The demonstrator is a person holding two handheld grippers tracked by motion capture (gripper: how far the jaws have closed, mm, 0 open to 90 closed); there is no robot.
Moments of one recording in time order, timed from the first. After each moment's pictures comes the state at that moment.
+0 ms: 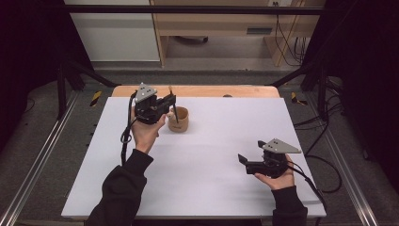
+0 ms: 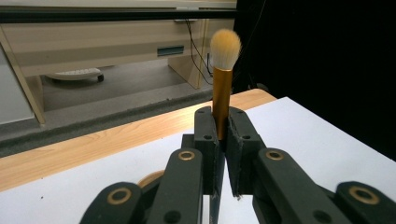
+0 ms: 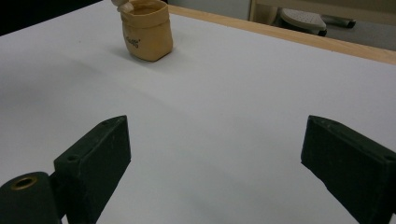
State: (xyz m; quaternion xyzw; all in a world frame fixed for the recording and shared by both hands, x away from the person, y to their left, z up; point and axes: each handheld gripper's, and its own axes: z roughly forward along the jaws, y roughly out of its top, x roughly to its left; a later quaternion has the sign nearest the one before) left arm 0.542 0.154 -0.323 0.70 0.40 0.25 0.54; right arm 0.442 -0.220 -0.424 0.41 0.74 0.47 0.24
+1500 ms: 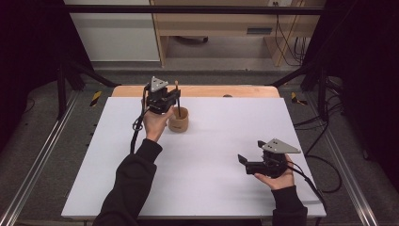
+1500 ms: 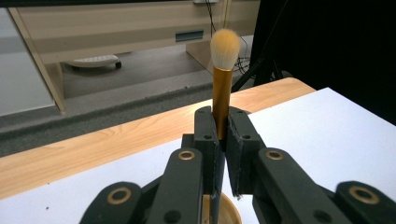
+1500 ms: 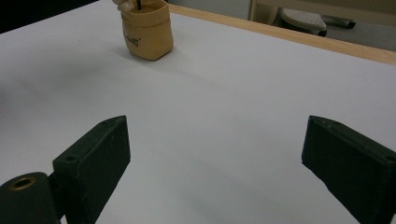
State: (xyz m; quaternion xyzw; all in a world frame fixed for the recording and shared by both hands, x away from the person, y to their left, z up) left arm 0.599 0.137 -0.350 0.71 0.42 0.26 0.50; right arm 0.442 -0.219 -0.425 0.40 0.75 0.47 0.24
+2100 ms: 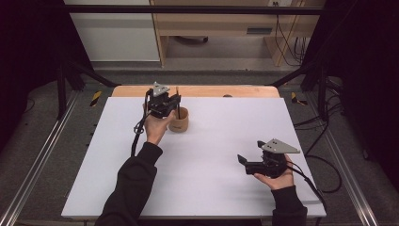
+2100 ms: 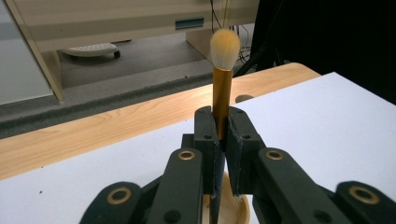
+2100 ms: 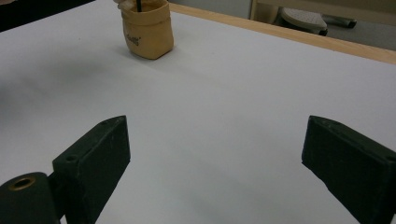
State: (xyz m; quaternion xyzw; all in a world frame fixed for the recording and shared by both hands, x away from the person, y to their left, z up) left arm 0.602 0.137 -0.371 0.72 0.43 0.26 0.49; right arm 0.442 -0.219 -0.426 0.40 0.75 0.47 0.24
